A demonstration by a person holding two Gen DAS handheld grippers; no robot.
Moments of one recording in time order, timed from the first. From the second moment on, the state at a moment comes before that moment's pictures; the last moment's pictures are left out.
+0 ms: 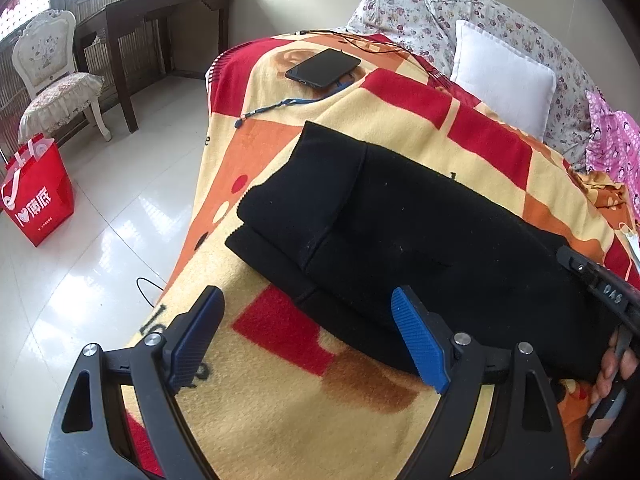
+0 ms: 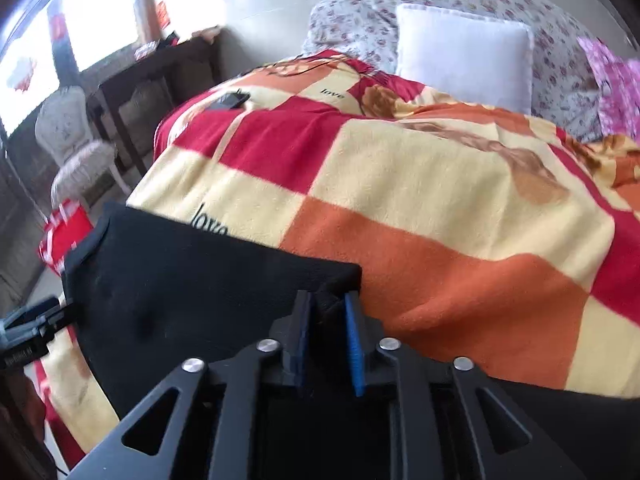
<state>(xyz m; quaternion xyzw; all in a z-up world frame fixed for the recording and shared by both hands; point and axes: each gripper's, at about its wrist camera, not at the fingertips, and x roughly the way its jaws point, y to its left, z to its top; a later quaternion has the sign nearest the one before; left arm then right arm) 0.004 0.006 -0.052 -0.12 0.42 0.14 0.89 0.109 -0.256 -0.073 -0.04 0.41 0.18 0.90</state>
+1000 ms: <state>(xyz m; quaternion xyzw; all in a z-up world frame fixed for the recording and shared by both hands) 0.027 -0.013 -0.040 -0.11 0.42 0.12 0.89 -0.003 -0.166 -0.086 -0.16 0.39 0.37 0.83</state>
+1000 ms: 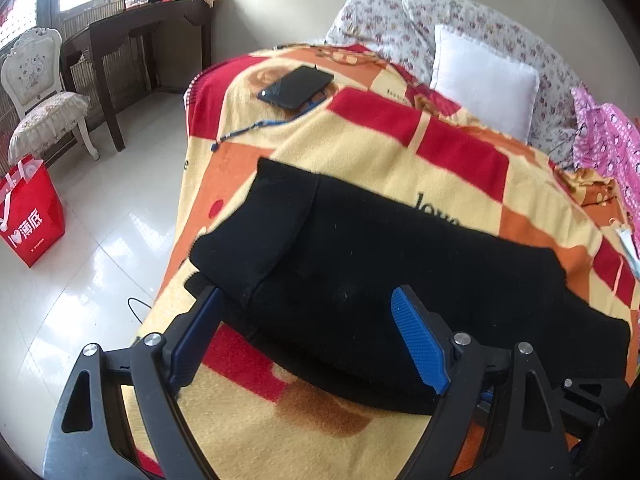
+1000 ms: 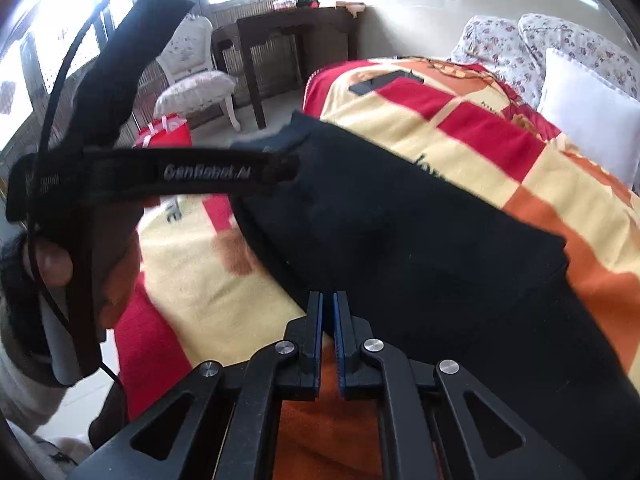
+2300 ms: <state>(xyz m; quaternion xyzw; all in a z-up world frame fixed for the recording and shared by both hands) 0.044 -0.173 -0.037 -0.03 0.46 -0.06 0.89 -0.014 -0.460 -0.074 0.03 0.39 0.07 0.92</state>
